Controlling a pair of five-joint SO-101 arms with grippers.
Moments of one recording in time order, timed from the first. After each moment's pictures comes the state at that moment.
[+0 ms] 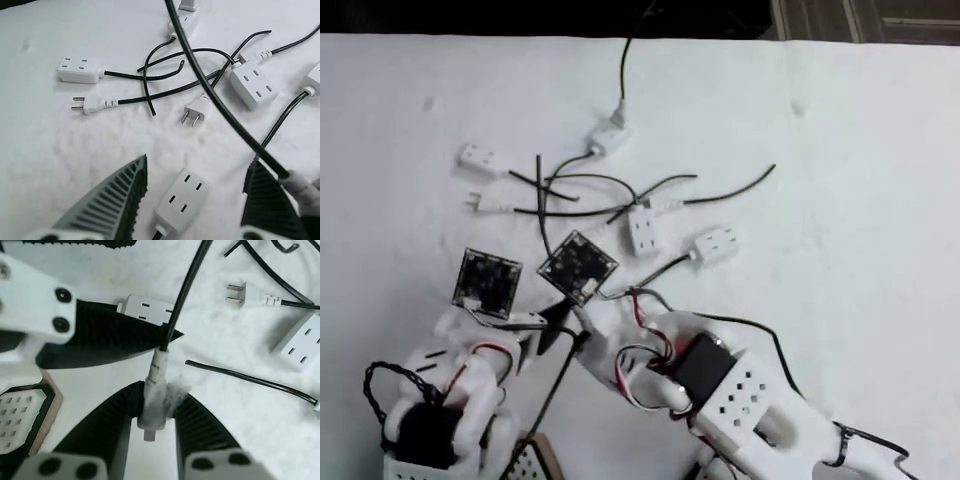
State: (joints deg) left arm 4.3 -104.4 78.3 73.4 -8.0; right arm -54.3 -51.6 50.7 64.8 2.4
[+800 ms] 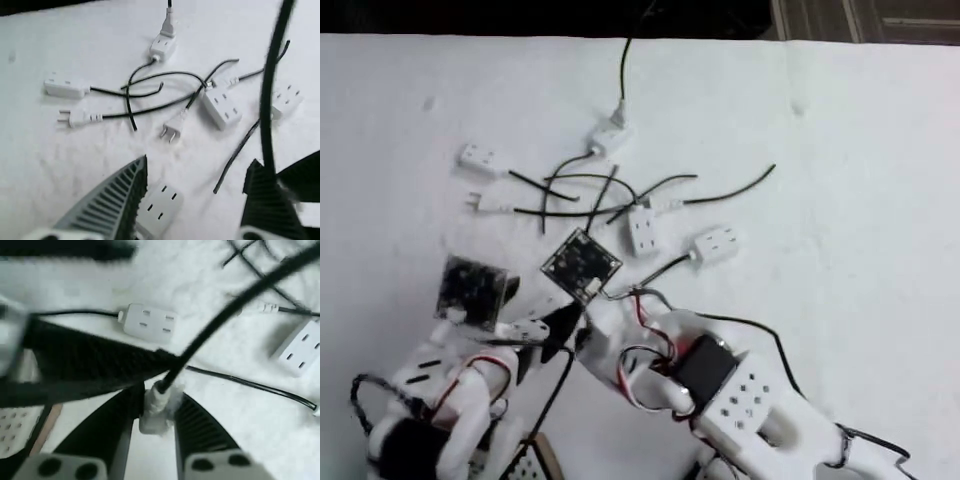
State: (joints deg) left arm 9.8 -103.9 69.9 77.7 -0.9; right arm -54.3 -51.5 50.8 64.3 2.3
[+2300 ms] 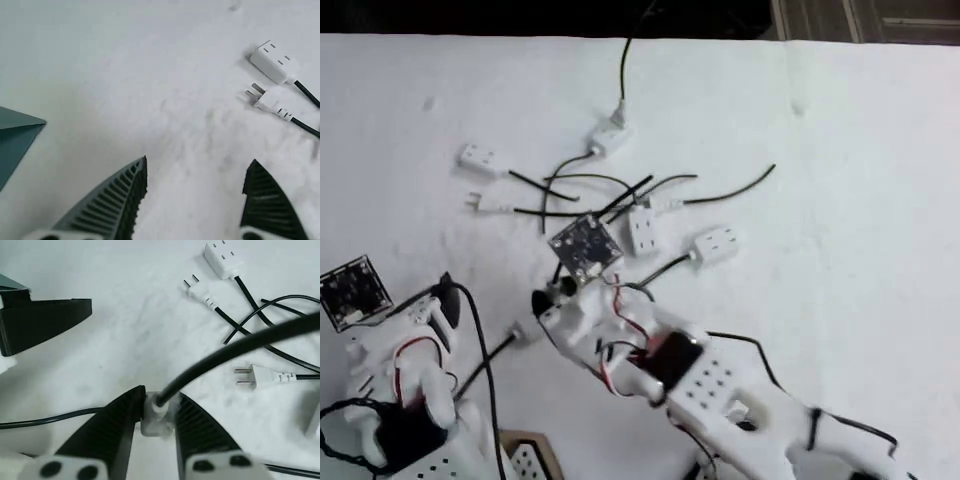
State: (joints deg) left arm -36.5 -103.9 82.5 69.0 -0.8; right arm -54.5 -40.6 60.8 25.6 -8.3
